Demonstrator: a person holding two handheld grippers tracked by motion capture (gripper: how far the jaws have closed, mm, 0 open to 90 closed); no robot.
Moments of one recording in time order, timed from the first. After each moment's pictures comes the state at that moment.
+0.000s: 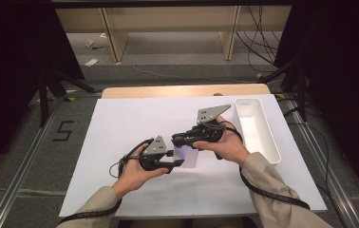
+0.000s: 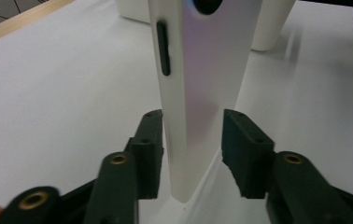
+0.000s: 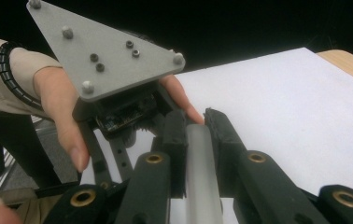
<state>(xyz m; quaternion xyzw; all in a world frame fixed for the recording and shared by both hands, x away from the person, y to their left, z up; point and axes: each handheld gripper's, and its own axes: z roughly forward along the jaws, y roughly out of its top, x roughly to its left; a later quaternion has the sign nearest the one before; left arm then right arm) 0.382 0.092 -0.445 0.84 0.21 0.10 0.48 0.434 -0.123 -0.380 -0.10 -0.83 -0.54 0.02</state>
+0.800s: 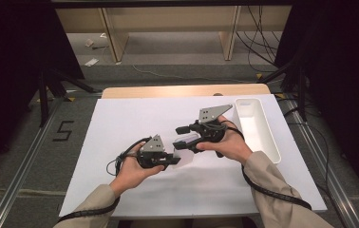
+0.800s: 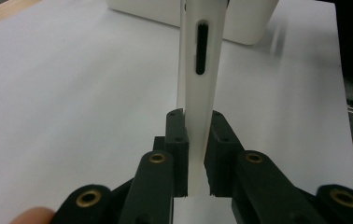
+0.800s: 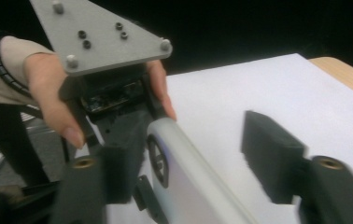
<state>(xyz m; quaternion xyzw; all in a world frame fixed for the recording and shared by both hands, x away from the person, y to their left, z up) 0.385 0.100 -0.439 0.85 0.21 0.08 0.47 0.440 -0.127 -0.385 -0.09 -0.83 -0.55 0.00</state>
